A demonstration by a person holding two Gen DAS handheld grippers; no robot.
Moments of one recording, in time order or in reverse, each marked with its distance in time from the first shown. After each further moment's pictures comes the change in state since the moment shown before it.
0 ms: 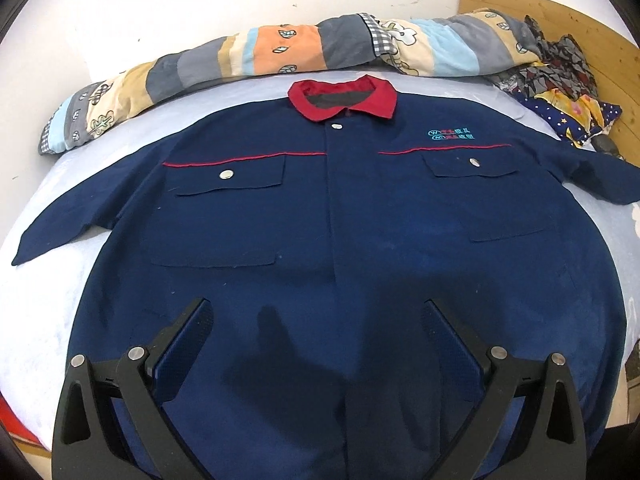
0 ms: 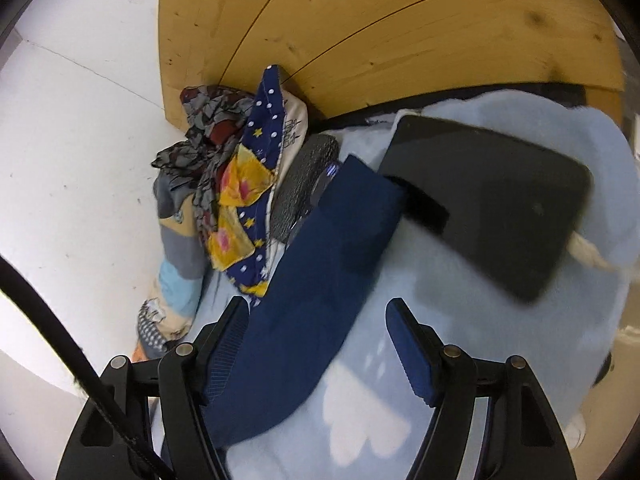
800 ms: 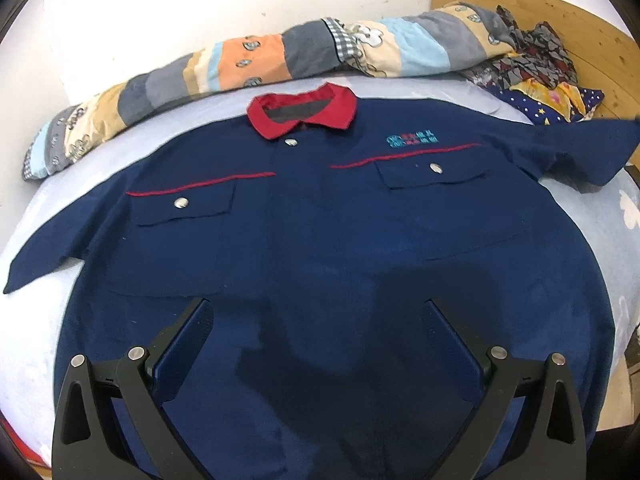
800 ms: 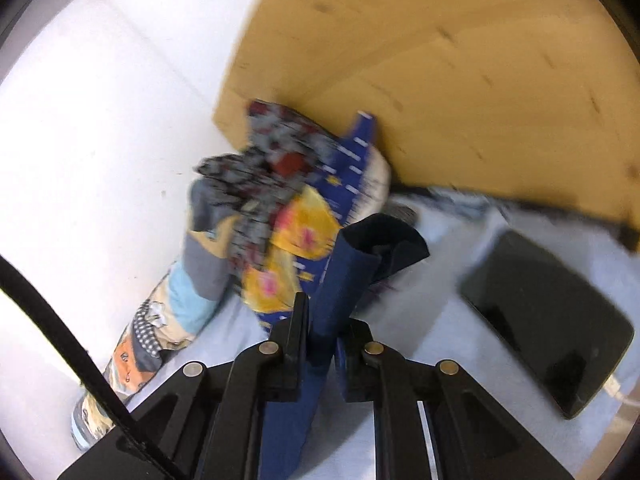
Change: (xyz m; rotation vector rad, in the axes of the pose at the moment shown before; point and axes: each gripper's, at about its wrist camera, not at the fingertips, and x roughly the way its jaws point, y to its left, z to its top) left arm 0.000 -0.033 0.015 0.067 -0.036 -0.032; right arm -0.001 0.097 0.031 -0.266 -0.132 0.055
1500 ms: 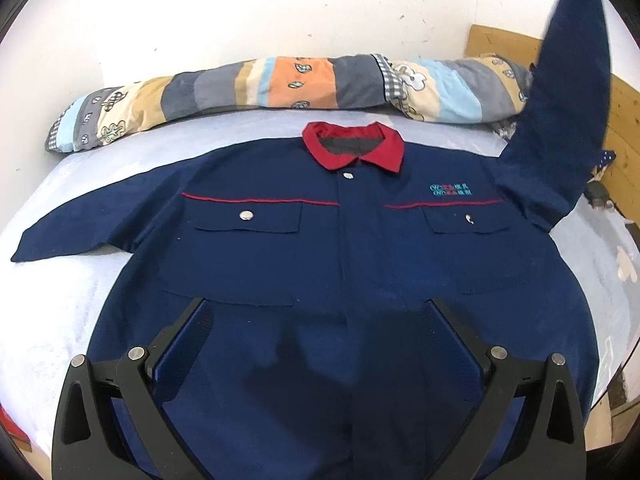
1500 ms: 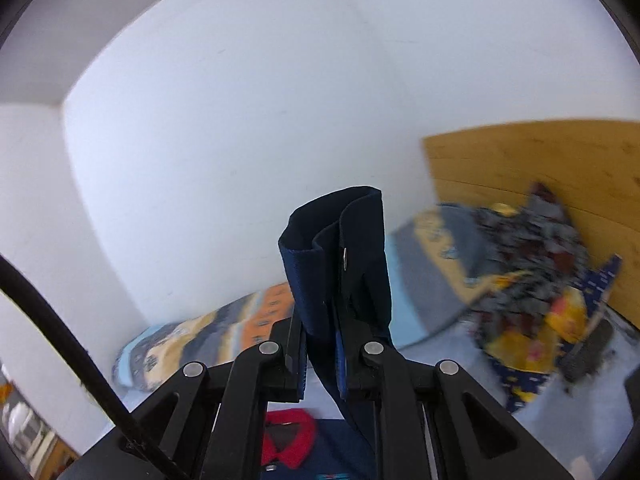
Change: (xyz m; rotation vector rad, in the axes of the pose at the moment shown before) left arm -0.037 0.063 -0.001 -0.152 -0.081 0.002; right arm -0.066 0.405 -0.025 -0.398 -0.020 0.374
